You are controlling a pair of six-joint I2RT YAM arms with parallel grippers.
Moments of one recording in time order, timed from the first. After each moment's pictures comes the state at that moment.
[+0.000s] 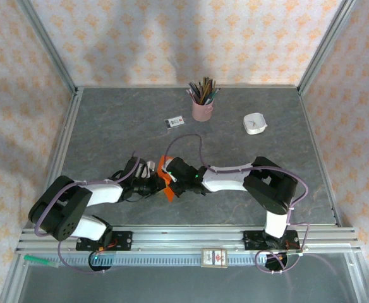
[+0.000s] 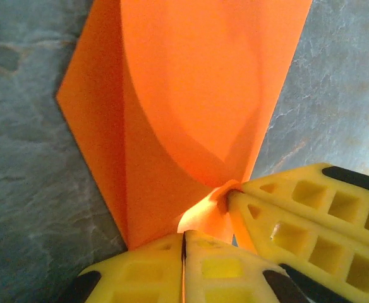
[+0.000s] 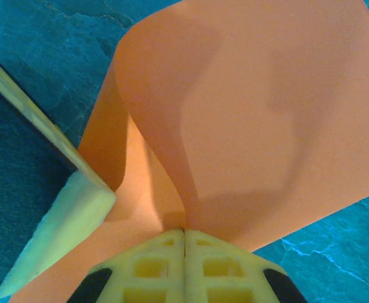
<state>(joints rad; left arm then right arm) -0.44 1.41 0.35 0.19 0.48 -0.93 1.03 1.82 0.98 -0.16 0.07 0.14</state>
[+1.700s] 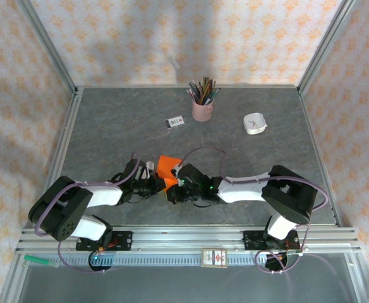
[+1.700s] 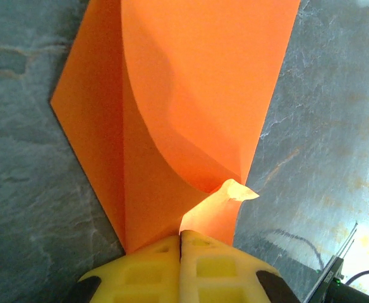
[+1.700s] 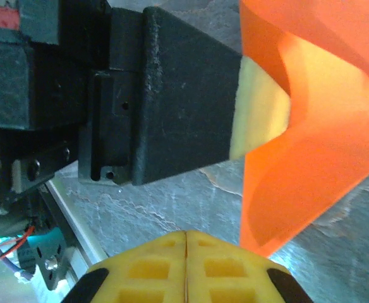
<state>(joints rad) -0.46 1.41 0.30 0.28 0.44 -0.97 1.06 1.65 0.74 0.17 -0.27 0.81</state>
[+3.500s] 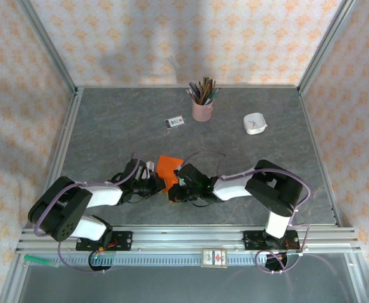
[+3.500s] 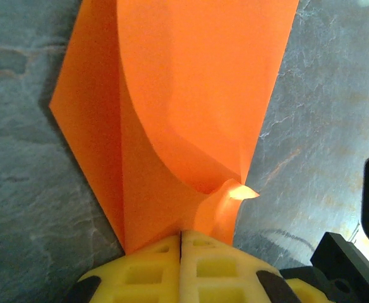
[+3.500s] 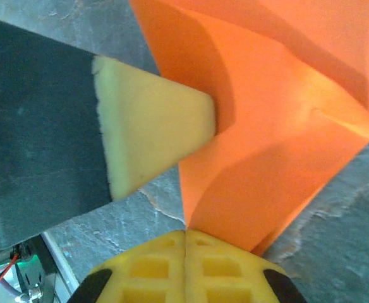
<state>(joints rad) -0.46 1.40 0.31 0.26 0.44 -0.97 1.01 1.77 0.73 0.25 -0.32 0.91</state>
